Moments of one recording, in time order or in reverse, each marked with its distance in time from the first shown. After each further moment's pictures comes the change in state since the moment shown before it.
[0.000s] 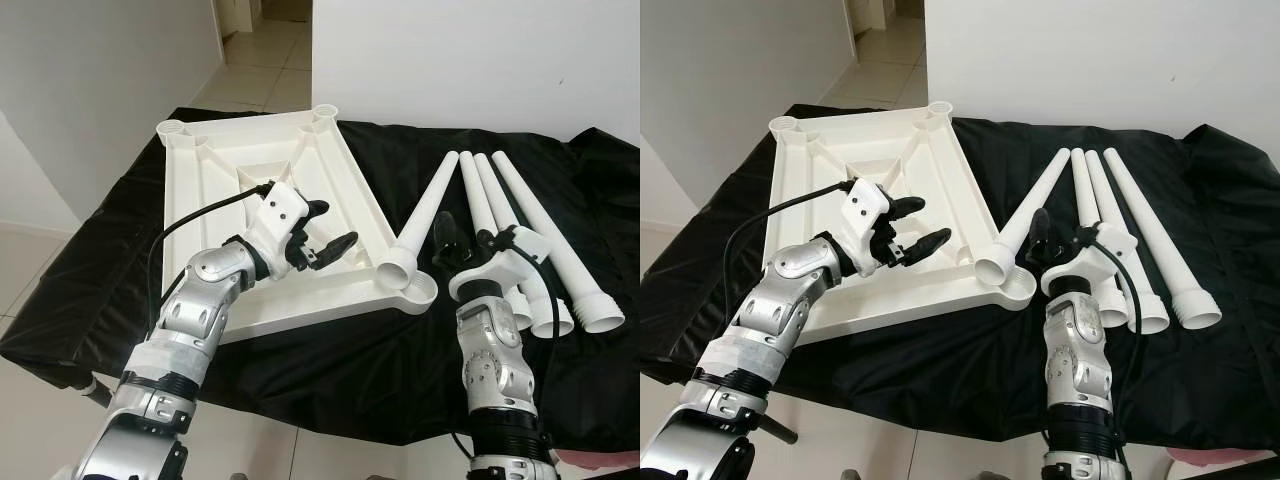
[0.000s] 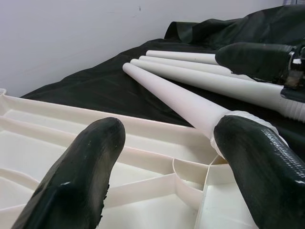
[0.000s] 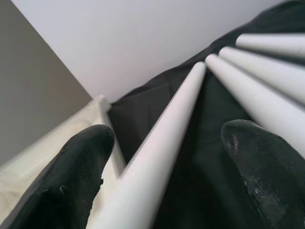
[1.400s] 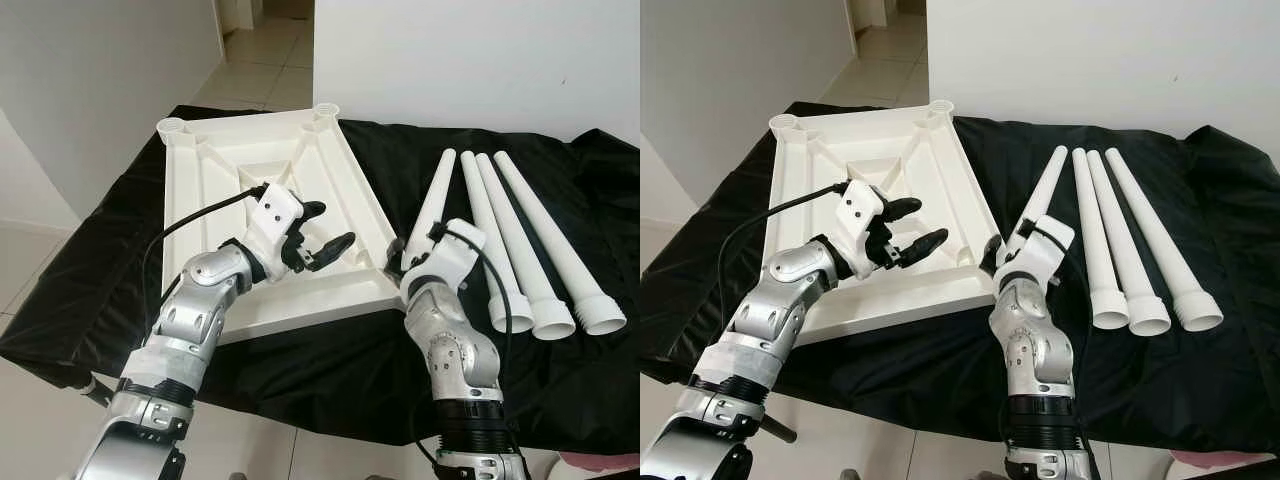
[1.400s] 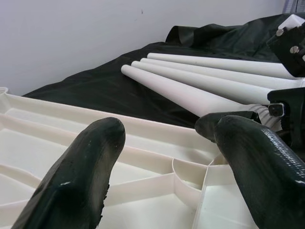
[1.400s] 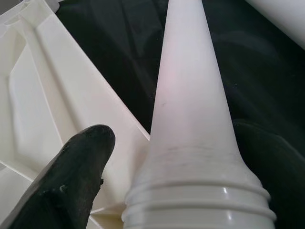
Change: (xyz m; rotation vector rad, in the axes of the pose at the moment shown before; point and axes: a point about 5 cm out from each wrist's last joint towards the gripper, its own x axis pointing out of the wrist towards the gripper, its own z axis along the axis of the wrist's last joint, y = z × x) left arm -0.004 -0.003 0.001 -0.010 -0.015 0.006; right arm -0.008 0.042 -0.035 -0.171 0.366 -0.258
